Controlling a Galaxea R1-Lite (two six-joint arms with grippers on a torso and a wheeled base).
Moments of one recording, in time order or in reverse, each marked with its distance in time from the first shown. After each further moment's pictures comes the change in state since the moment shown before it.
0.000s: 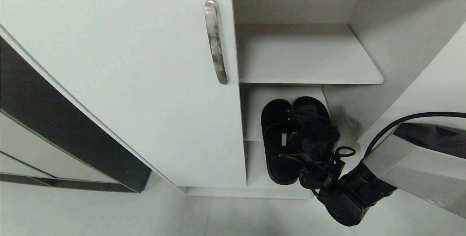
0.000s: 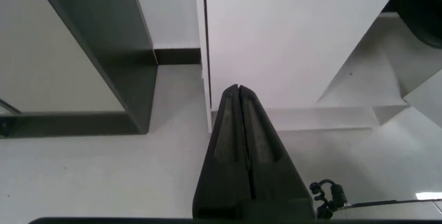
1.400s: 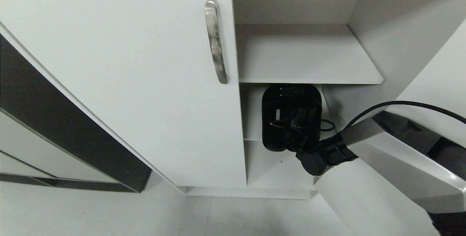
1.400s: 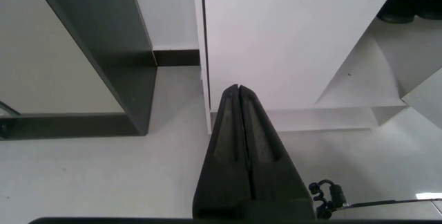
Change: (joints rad) left arm 0.000 0.000 0.000 0.000 0.000 0.000; right arm -0.114 0.195 -0.541 0.317 0.010 0.010
